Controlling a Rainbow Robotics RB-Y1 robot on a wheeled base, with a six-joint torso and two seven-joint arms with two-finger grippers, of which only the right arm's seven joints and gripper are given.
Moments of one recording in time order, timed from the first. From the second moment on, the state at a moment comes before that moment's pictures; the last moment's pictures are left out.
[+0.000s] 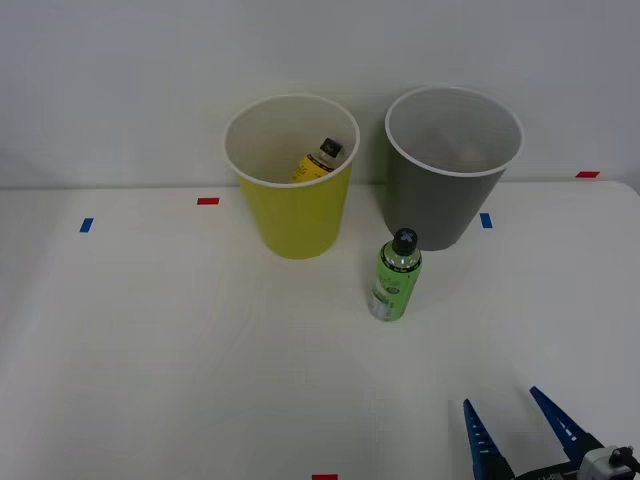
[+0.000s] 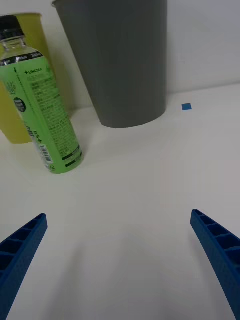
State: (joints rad) arm 0.74 -0.13 -0.01 -1.74 0.64 -0.69 0.70
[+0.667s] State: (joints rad) arm 0.73 -0.16 0.04 -1.78 0.50 -0.71 0.95
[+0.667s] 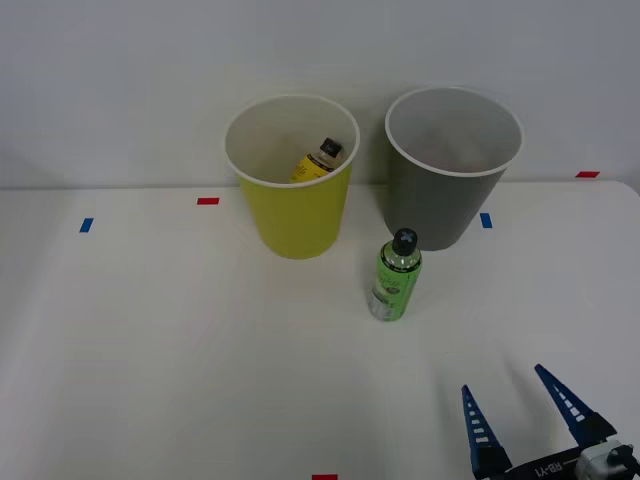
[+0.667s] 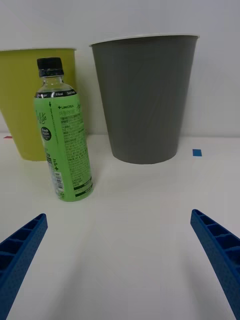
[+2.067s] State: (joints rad) arm 0.73 -0.18 0.09 -1.77 0.30 -0.68 1.14
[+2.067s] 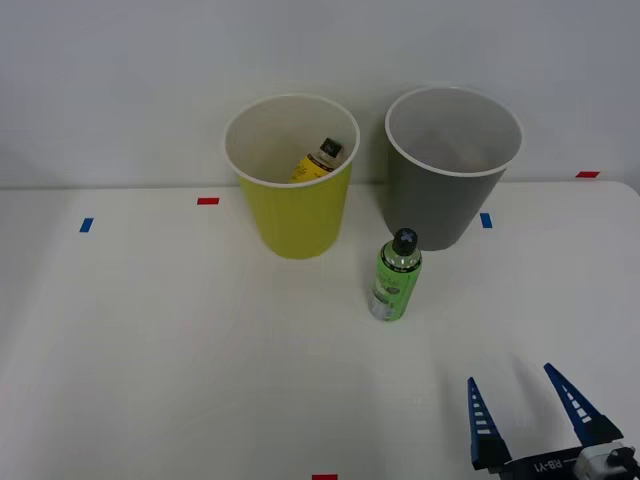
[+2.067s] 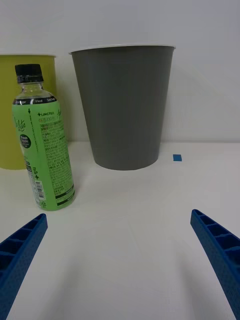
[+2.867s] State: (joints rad) arm 0.73 -0.19 0.09 -1.77 0.31 -0.68 1.14
